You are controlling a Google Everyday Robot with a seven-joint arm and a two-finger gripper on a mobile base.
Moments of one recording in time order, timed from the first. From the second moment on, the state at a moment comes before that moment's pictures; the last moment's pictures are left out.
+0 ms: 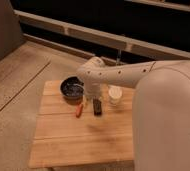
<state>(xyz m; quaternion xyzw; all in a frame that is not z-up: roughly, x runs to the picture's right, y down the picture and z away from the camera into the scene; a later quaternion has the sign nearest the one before) 0.006 0.097 0.824 -0.27 0.22 0.55 0.76</state>
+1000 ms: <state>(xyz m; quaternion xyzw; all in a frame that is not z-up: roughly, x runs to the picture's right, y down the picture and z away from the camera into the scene) 0.019 0.113 0.890 -0.30 0.26 0.55 0.74</state>
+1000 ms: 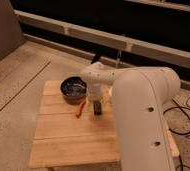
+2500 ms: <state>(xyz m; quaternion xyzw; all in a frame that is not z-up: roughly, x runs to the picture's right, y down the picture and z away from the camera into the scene) 0.026 0.077 0.910 -0.25 0.27 0.53 0.77</state>
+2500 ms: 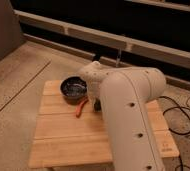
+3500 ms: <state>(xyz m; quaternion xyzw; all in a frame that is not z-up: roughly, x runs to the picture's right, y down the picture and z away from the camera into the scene) 0.032 -0.011 0.893 -0.22 0.18 0.55 0.78</state>
